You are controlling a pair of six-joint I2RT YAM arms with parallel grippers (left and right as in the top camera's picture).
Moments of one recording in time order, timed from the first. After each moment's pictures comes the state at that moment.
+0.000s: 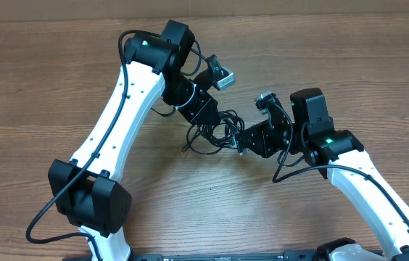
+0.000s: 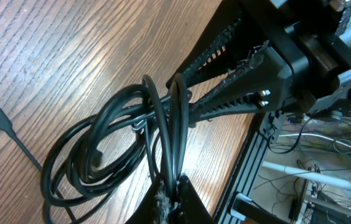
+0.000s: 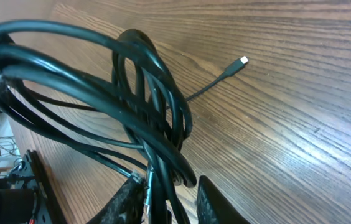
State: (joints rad) left arm -0.39 1.92 1.92 -1.48 0.67 0.47; right arm 0.30 1.35 0.88 -0.43 -0.67 0.07
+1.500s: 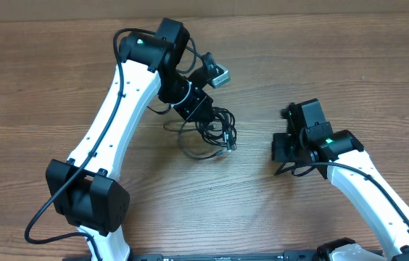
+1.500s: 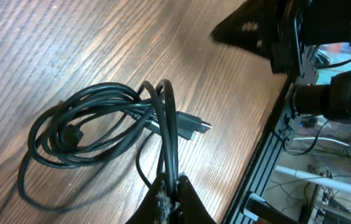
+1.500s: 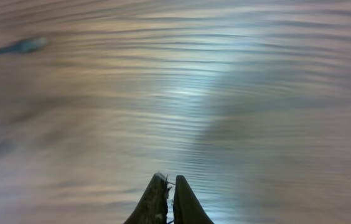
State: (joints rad) left arm -0.36 1.92 1.92 -1.47 0.63 0.47; right arm 0.30 1.35 0.88 -0.74 -0.03 0.38
